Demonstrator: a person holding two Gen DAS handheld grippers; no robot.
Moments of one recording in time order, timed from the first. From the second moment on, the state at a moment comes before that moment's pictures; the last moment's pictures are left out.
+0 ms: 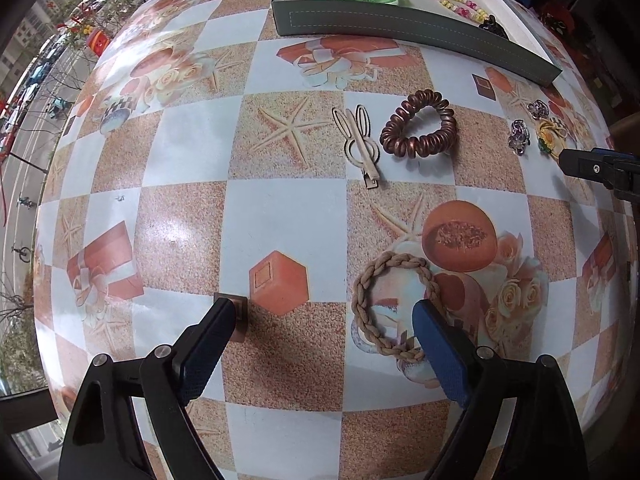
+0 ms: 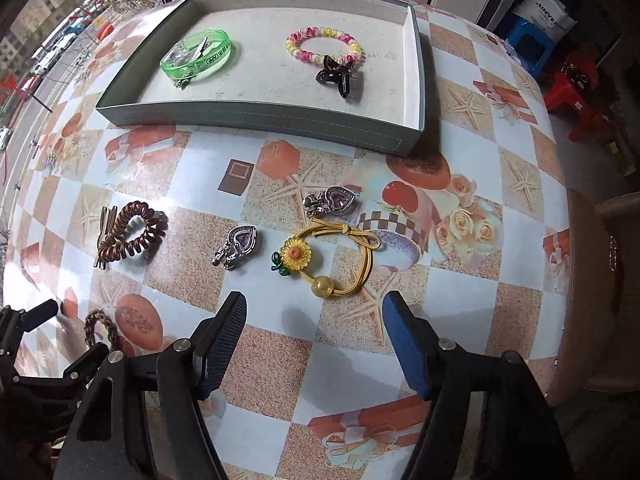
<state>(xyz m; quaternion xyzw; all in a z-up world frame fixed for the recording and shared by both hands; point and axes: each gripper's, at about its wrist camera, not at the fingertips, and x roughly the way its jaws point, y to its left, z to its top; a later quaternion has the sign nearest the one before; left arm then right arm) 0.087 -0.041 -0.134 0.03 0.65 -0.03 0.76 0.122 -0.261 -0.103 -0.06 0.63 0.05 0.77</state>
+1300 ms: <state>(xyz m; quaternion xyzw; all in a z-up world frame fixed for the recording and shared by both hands) 0.088 -0.057 -0.095 -0.01 0.62 -0.13 0.77 0.078 -0.292 -0.104 0.11 0.66 0.05 0.74</state>
